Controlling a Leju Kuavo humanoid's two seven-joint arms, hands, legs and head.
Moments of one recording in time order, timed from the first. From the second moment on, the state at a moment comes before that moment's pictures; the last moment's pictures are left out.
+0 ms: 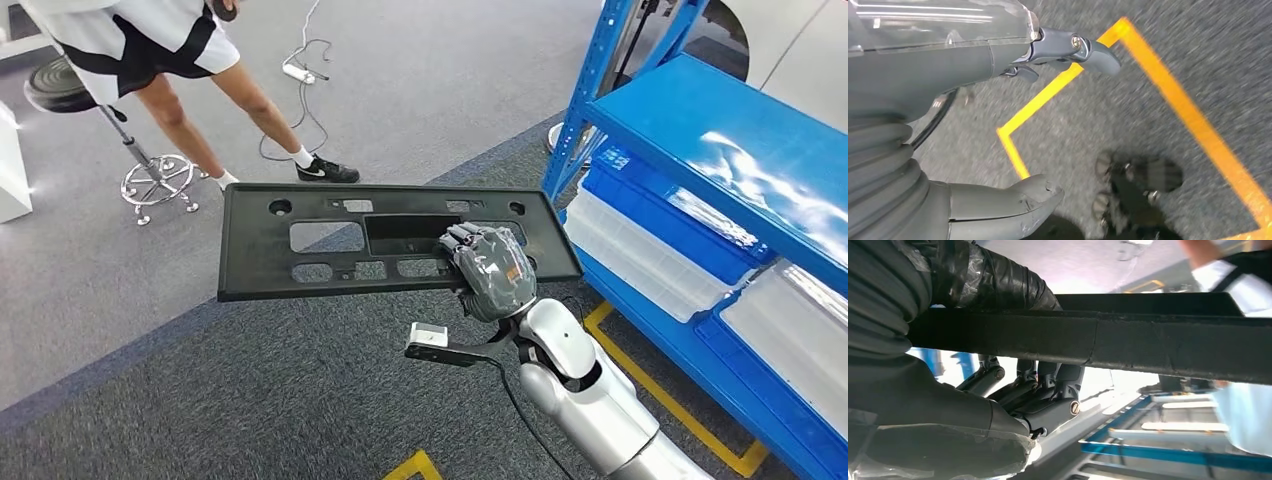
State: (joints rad) left arm -0.06 -0.05 -0.67 -0.16 0.71 0.29 -0.11; right arm -0.48 -0.10 0.69 -1.46 1.03 -0.39 -0.05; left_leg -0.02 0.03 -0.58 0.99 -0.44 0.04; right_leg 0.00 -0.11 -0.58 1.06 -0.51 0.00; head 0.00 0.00
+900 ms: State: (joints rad) left arm -0.06 -0.07 -0.66 -0.16 0.73 0.30 -0.14; right arm -0.52 -0.09 0.74 -1.43 0.99 -0.39 -0.04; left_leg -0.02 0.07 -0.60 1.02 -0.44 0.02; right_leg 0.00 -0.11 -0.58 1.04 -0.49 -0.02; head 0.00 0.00
